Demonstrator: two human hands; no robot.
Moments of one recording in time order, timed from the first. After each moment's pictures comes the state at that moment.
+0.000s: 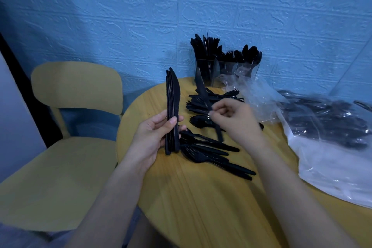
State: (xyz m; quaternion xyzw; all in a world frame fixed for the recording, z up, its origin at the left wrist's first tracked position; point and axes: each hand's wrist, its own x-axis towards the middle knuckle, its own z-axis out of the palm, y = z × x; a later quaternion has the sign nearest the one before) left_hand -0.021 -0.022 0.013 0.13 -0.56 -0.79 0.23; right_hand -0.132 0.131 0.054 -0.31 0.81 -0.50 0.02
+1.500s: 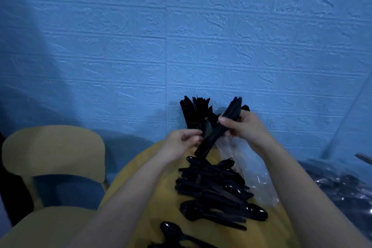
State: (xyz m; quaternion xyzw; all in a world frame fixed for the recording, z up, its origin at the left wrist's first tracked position) left_hand -0.201 -0.073 0.092 0.09 -0.79 -0.59 0.14; right_hand -0.294 0.094 0.141 -0.27 0.72 -0.63 0.11
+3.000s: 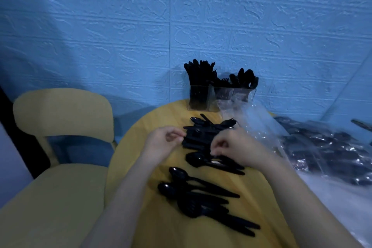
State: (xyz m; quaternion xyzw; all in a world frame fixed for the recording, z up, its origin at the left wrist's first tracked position) left_hand -0.111 -0.068 0.033 0.17 -0.84 -0.49 0.16; right_hand -0.210 0.120 0.074 -0.46 0.87 -0.15 0.09
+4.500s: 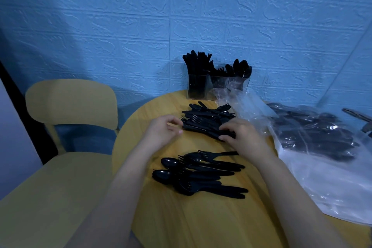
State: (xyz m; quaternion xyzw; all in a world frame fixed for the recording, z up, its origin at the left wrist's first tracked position) left_hand -0.086 -0.051 0.032 0.18 -0.87 -0.45 0.14; right_hand -0.192 0.161 0.036 -0.38 0.90 -0.21 -0.05
